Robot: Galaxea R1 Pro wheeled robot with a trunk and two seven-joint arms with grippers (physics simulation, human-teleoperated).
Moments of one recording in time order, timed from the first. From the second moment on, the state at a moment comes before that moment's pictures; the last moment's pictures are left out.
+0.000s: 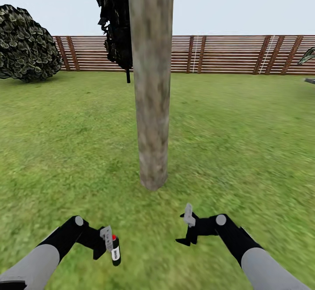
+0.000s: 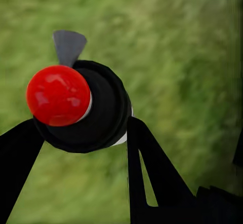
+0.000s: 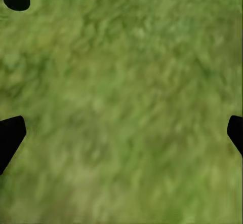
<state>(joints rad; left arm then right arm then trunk) -0.70 0.15 -0.02 -0.42 -0.79 -0.05 -1.10 -0.65 -0.06 0.15 -0.57 0.59 -0.20 0.90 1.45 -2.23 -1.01</state>
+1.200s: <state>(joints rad) -0.70 -0.05 -0.19 -0.49 -0.79 -0.06 -1.02 -0.65 0.06 0.15 -0.61 0.59 -0.20 1.00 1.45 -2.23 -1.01</state>
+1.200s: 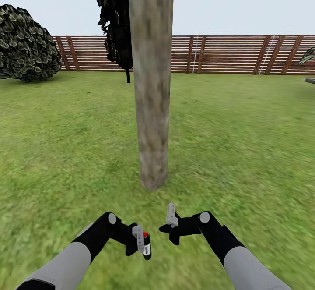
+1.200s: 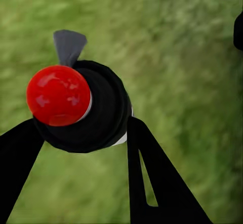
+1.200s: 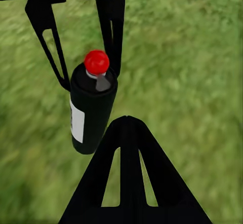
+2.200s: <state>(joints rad) -0.70 -0.11 -0.18 -0.53 -0.78 -0.06 -1.02 -0.65 0.06 0.15 -0.61 0.59 -0.20 0.99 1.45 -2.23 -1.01</state>
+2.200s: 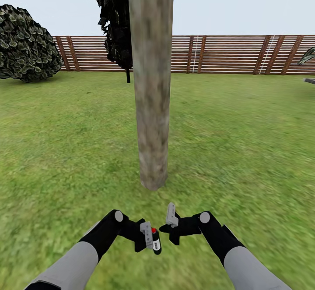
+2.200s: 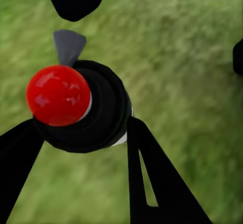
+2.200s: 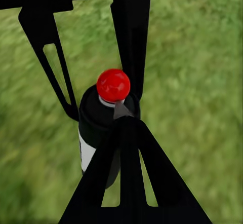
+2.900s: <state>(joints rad) -0.69 -0.08 -0.18 -0.52 -0.77 -0.09 -1.02 -0.65 0.06 0.15 -0.60 0.59 -0.21 0.99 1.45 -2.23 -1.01</state>
